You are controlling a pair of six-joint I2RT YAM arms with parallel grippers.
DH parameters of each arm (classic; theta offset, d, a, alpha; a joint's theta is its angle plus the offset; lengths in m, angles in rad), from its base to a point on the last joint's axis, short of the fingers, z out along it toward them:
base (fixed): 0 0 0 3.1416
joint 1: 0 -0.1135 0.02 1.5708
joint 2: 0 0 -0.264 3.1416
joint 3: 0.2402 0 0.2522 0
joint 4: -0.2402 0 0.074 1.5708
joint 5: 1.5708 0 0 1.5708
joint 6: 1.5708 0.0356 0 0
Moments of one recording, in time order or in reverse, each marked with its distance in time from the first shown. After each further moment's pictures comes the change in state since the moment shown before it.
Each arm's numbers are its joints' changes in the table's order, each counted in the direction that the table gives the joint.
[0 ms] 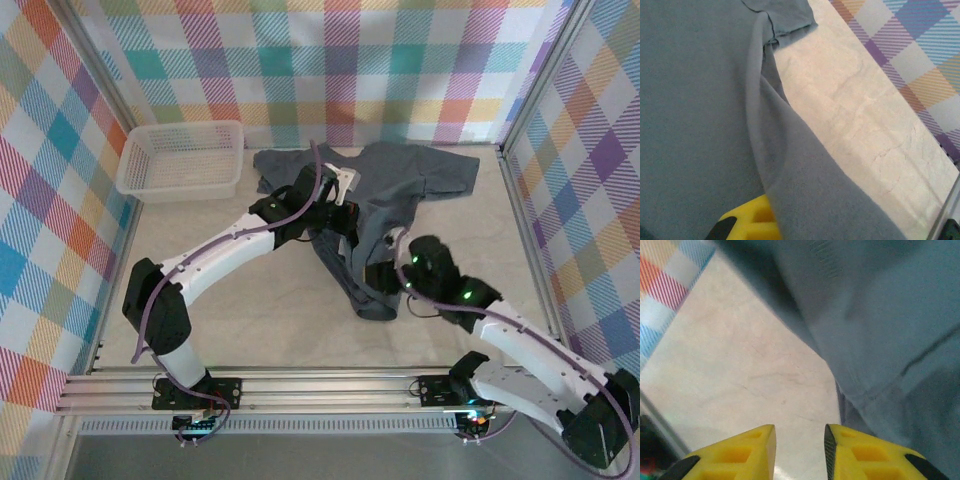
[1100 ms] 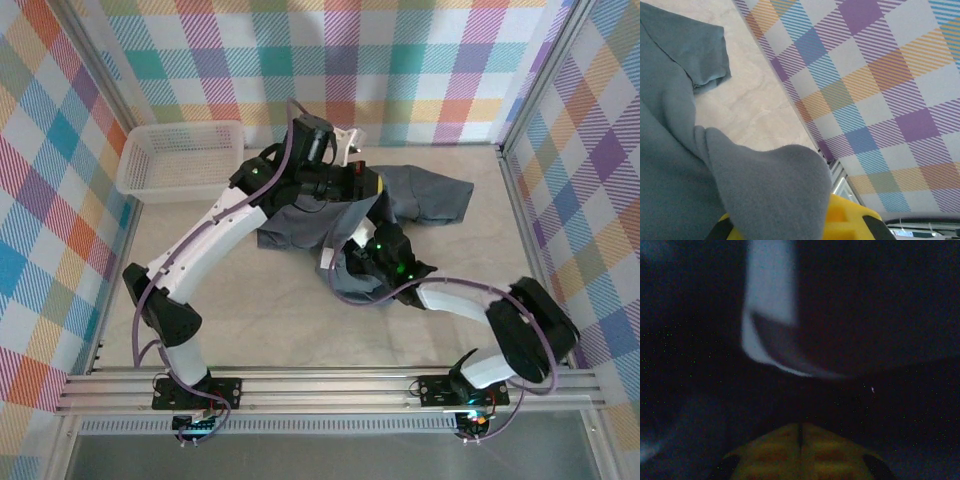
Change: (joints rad) left arm 0.006 0.081 0.513 -0.295 0.276 -0.270; right arm 0.036 0.515 0.014 0.772 0.378 -0.819
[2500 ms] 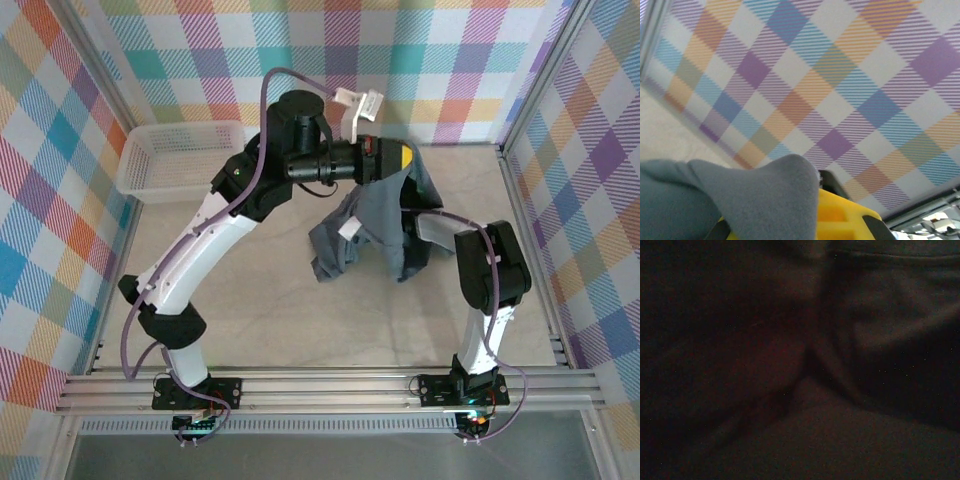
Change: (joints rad) left arm 0.118 0.032 0.354 0.079 0.007 0.032; right arm 0.336 0.483 0.545 -0.635 -0.798 1.084
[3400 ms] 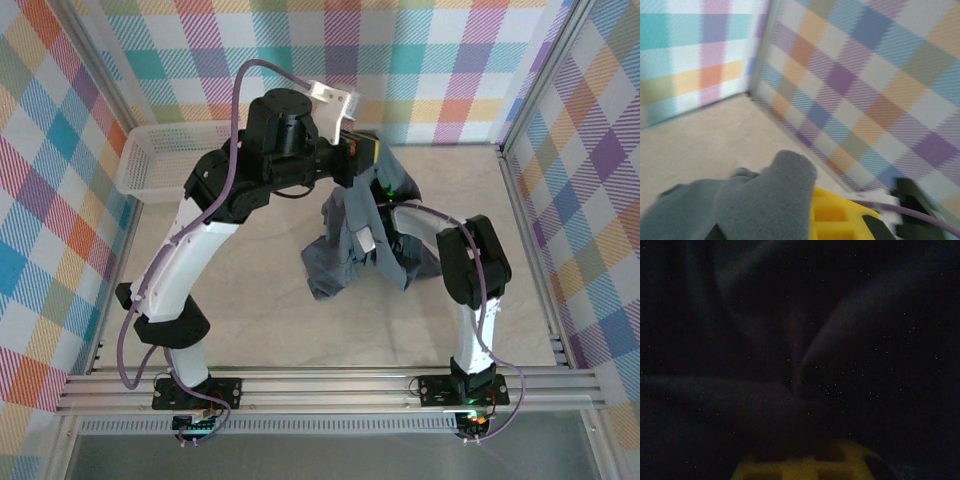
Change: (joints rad) left arm -0.019 0.005 0.186 -0.356 -0.418 0.256; right arm -0.126 0.054 0.118 -0.578 0.325 -0.401
